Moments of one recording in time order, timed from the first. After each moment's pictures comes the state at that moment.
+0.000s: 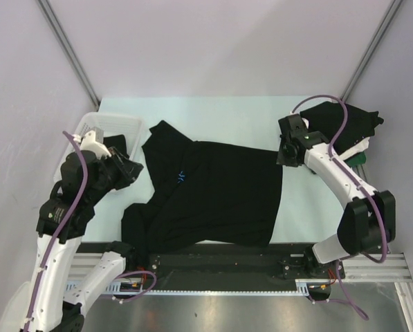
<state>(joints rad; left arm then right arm) -0.27 0.72 1.21 -0.94 0.01 -0.61 0.31 1.47 1.23 -0.80 0.24 0.47</state>
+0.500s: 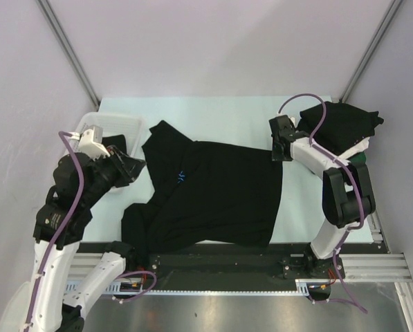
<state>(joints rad) -0.27 0.70 1.21 -0.85 0.10 -0.56 0.29 1.73 1.22 -0.51 0.34 0.30</state>
